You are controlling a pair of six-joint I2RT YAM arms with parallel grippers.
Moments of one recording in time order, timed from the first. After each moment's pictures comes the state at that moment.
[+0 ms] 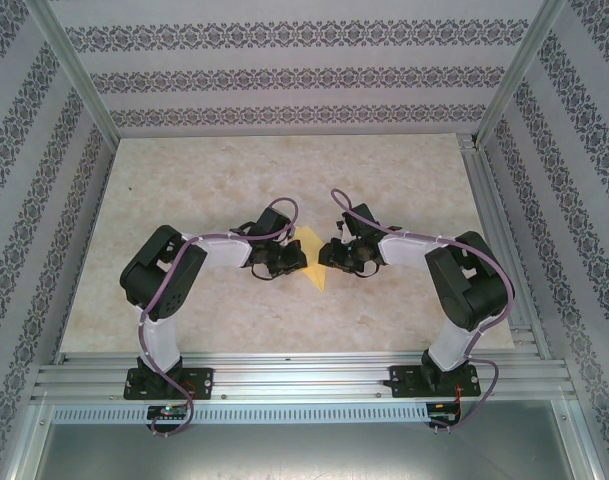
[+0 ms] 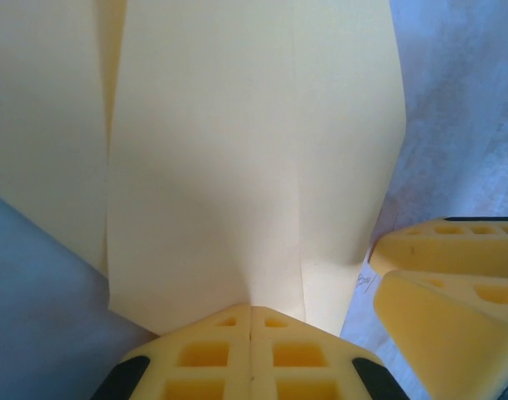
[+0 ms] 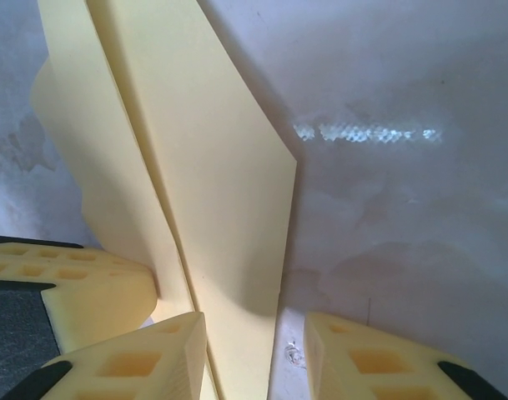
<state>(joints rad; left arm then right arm) -0.62 1.90 1.01 -0.10 0.47 -0.91 0.49 1.74 0.88 -0.21 -0.39 0.64</state>
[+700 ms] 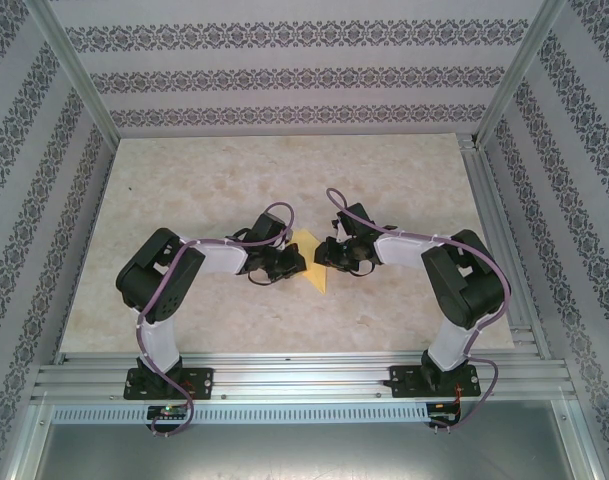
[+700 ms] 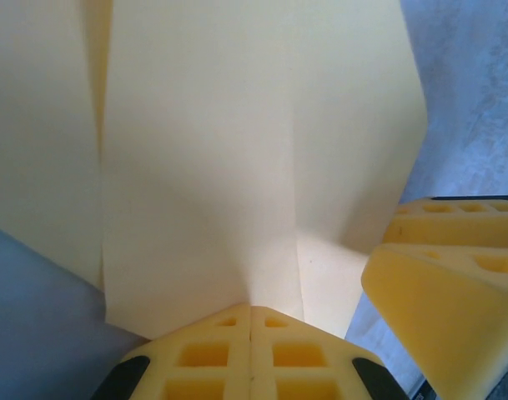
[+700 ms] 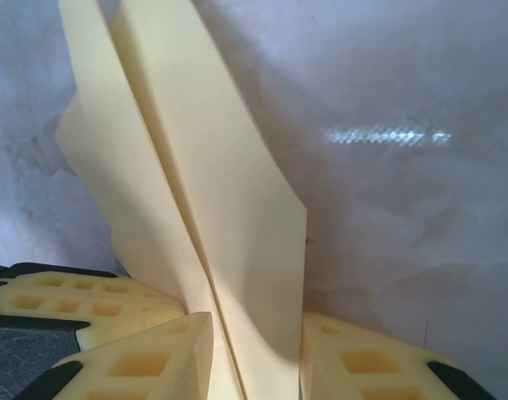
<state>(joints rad) -0.61 1.87 0.92 0.02 0.51 -0.97 0.52 1.75 0.90 -0.20 -0.39 0.66</state>
